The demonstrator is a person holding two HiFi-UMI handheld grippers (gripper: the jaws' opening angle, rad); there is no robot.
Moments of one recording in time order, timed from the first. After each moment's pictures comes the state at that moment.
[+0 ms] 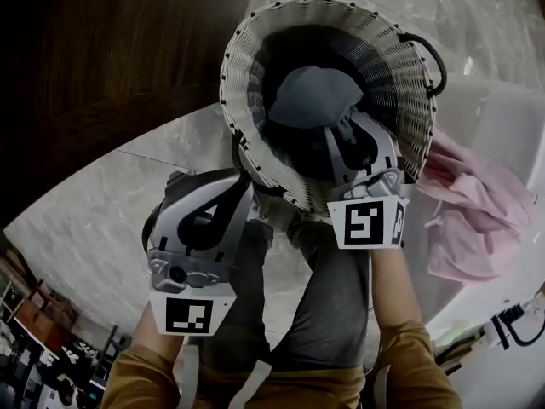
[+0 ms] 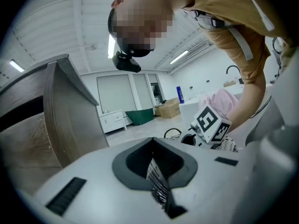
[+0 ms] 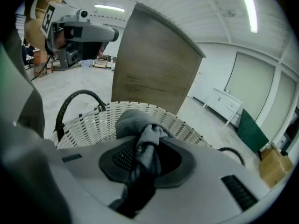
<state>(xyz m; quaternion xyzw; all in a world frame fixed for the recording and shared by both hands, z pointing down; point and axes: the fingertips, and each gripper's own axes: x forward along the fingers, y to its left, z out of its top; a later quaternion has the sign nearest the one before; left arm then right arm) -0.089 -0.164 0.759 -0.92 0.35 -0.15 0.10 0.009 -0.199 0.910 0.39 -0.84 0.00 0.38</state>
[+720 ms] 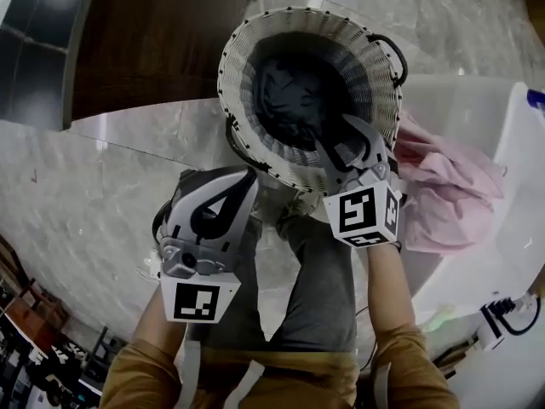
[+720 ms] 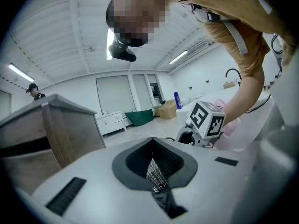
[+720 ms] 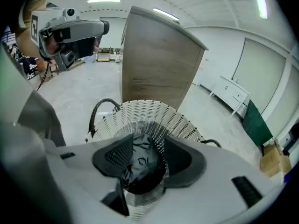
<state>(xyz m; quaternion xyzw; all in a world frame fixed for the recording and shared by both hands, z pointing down) -0.068 -0.127 0.705 -0.92 0.35 -0.16 0.10 0.033 -0.159 0.860 0.35 -0.83 0.05 0.43</state>
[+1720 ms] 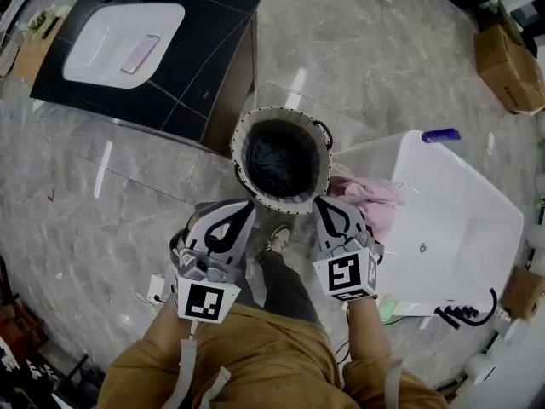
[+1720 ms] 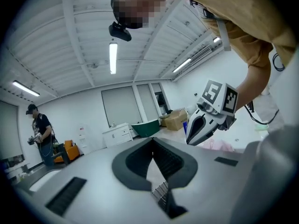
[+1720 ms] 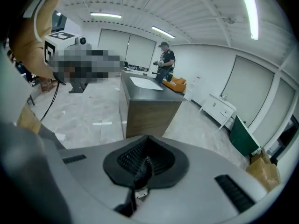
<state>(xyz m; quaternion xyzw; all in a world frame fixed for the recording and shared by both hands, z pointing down) -0.067 -0.083 0.410 -0.91 0.37 -0.13 0.14 0.041 -0.089 0.505 0.38 -0.84 0.01 0.39</state>
